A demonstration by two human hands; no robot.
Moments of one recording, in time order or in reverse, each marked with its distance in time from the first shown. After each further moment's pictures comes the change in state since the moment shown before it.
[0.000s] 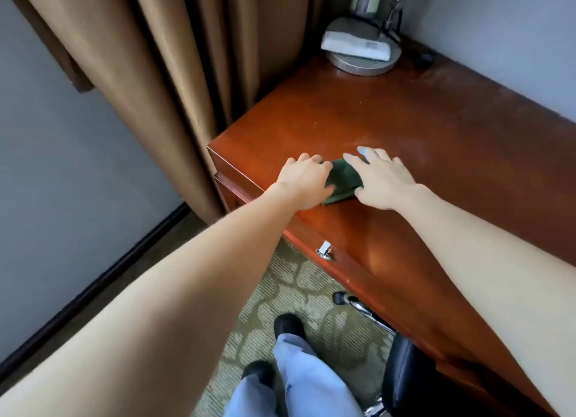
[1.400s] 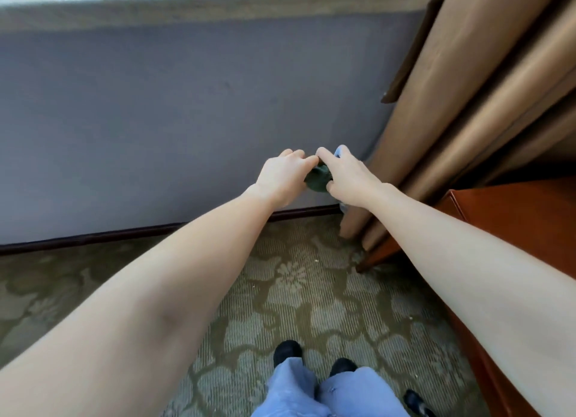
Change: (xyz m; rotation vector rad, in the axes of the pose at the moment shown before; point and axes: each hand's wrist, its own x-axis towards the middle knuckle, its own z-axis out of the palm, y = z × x) left_hand -0.324 -0.237 -0.054 0.056 0.273 -0.763; right_hand 0.022 -0.420 -0.072 0.213 0.016 -0.789
